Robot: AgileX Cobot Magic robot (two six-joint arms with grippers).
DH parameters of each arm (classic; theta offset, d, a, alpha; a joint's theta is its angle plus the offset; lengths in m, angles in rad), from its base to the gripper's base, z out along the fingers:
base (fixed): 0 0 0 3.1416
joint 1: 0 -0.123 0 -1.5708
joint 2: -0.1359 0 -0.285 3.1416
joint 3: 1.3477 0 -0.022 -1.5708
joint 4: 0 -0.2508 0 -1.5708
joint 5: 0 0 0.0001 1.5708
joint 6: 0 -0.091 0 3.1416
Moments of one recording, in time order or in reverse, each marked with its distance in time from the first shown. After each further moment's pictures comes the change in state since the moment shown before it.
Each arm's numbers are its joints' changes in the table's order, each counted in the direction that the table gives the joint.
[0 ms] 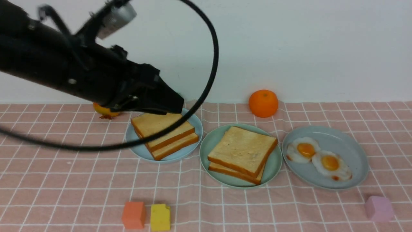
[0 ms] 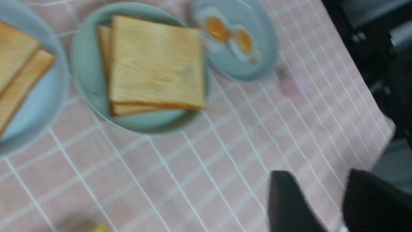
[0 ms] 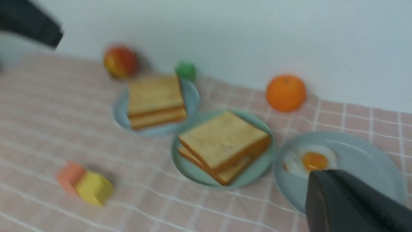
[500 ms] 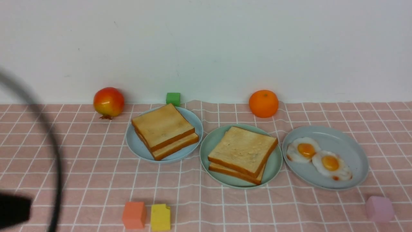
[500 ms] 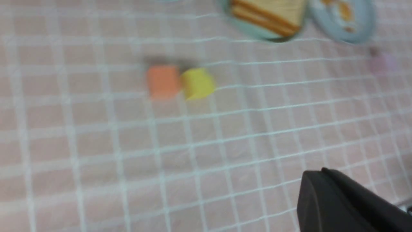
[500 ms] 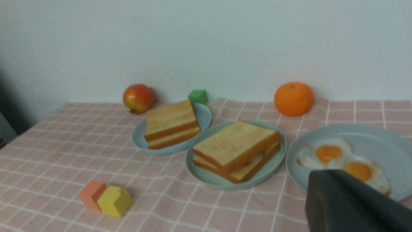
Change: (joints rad) right arm 0.000 0.332 0.246 0.004 0.011 -0.074; left arm 0.000 0.742 0.347 -0.527 -0.156 0.702
